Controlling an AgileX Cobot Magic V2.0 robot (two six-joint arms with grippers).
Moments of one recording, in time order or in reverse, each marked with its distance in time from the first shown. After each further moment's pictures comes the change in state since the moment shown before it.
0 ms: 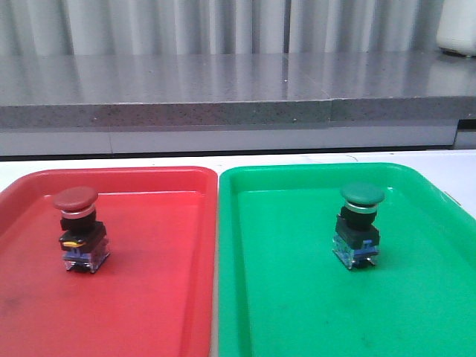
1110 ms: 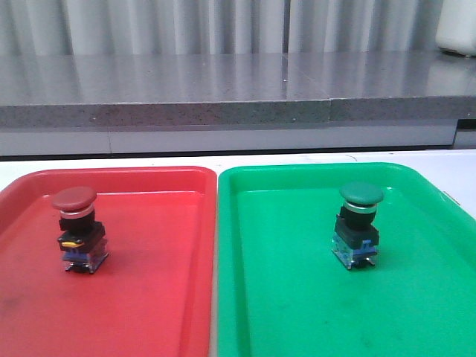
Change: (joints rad) left arm 0.146 -0.029 0.287 0.034 -0.195 -0.056; right arm 0.000 -0.002 0.000 -0.001 0.000 0.000
